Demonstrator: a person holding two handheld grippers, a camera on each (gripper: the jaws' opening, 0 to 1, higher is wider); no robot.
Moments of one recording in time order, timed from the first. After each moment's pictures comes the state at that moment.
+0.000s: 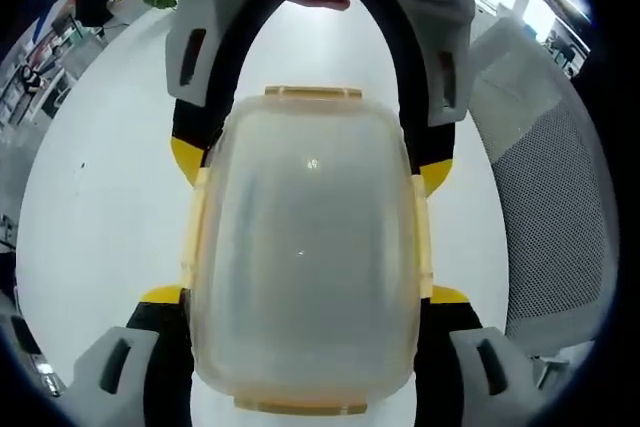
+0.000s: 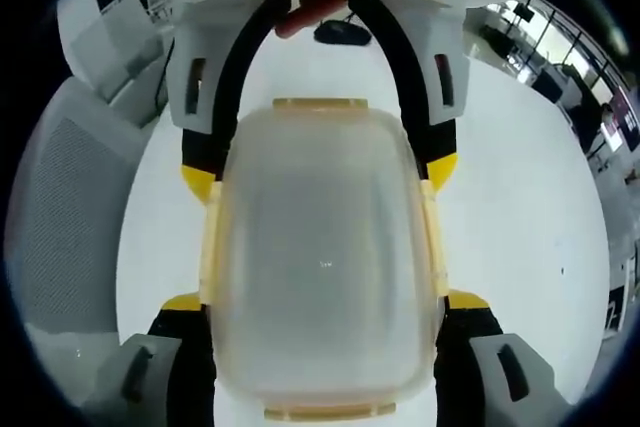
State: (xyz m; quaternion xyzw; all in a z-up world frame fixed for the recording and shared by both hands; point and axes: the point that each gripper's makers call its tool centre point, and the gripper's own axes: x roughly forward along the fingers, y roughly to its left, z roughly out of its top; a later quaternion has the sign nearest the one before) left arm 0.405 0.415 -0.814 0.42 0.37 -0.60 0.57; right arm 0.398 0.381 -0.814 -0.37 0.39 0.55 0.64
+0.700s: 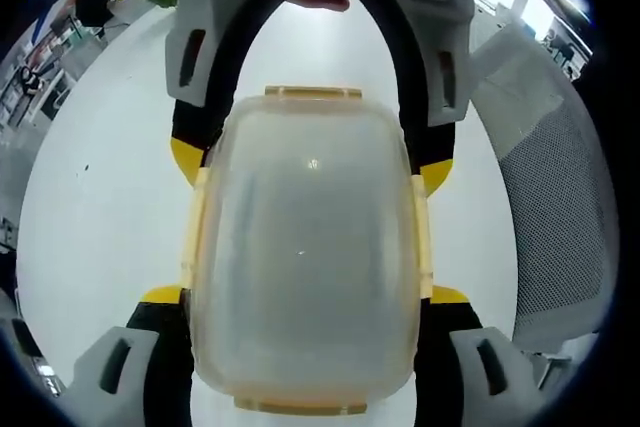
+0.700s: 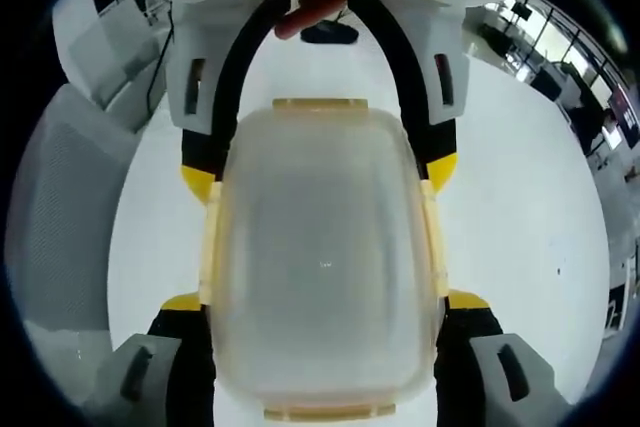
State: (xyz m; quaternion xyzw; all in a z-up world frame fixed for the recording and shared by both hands) left arm 0.425 0.411 -0.814 0.42 0.37 -0.60 0.57; right arm 0.418 0.378 -0.815 -0.37 0.39 0.55 0.64
